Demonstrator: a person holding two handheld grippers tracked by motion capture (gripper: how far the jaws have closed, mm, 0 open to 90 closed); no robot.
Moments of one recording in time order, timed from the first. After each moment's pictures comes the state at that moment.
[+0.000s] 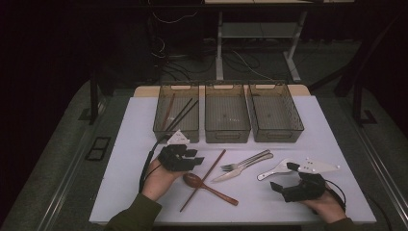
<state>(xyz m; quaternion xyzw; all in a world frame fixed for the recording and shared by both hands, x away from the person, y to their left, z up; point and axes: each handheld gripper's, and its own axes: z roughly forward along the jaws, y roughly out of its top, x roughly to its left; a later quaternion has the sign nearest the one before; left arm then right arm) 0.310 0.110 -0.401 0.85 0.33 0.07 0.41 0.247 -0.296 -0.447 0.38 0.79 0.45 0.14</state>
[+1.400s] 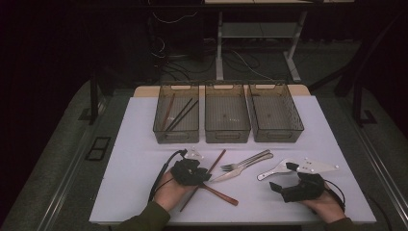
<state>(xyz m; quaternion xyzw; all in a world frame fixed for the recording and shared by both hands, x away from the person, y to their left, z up) 0.295 0.080 -0.439 0.88 0.32 0.03 0.35 0.247 -0.294 -0.448 0.38 0.80 0.45 0.14</state>
